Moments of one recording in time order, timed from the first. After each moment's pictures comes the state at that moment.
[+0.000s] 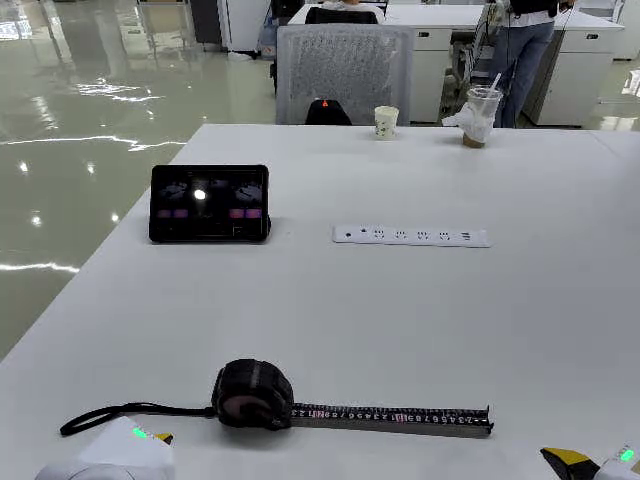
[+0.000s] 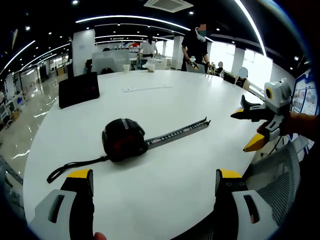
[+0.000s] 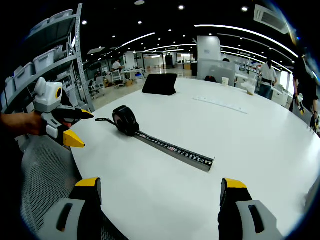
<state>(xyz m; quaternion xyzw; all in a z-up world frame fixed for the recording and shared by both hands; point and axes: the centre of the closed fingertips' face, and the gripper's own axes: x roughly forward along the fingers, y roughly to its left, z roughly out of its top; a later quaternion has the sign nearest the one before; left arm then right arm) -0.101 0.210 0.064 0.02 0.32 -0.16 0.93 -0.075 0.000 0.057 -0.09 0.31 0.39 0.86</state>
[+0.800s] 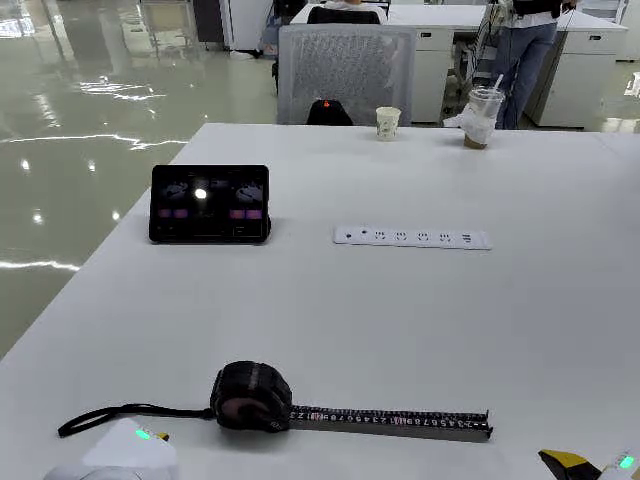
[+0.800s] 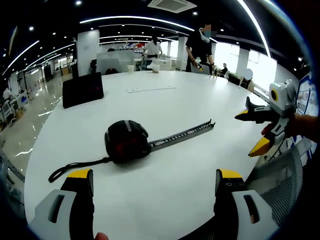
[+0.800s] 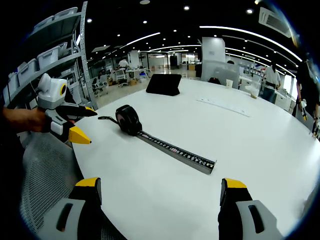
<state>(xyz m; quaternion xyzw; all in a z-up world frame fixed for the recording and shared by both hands) -0.094 0.211 0.064 0.02 0.31 -0.14 0.94 -0.074 0.002 0.058 -0.10 0.30 0.41 0.86</state>
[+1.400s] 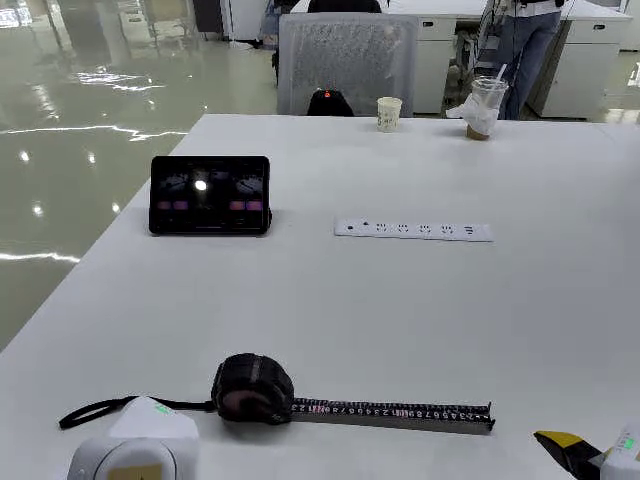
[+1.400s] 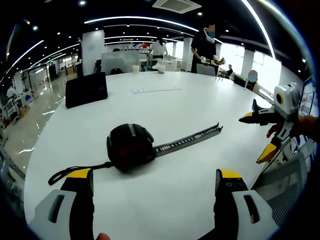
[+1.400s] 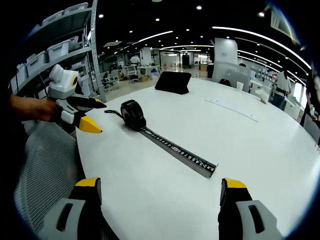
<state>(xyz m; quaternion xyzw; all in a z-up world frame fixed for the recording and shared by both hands) -0.075 0.213 0.059 0.01 0.31 -0.11 0.94 -0.067 -0.001 0.051 -0.13 0.30 0.45 0.83</state>
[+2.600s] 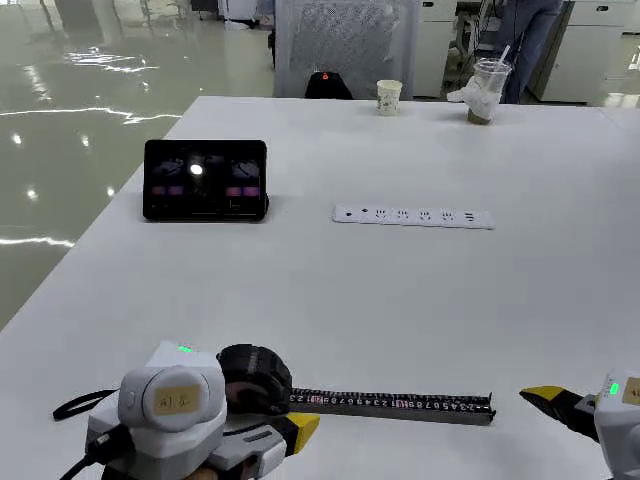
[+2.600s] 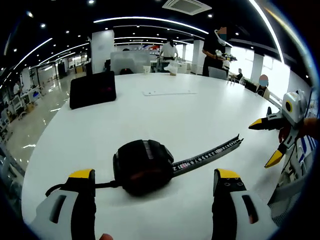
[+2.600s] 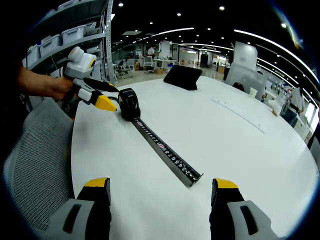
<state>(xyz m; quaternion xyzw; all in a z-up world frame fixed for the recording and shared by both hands) -0.019 0.229 0.047 0.00 0.31 -0.07 0.95 -0.022 -0.015 0.032 -0.19 0.29 0.50 0.79</state>
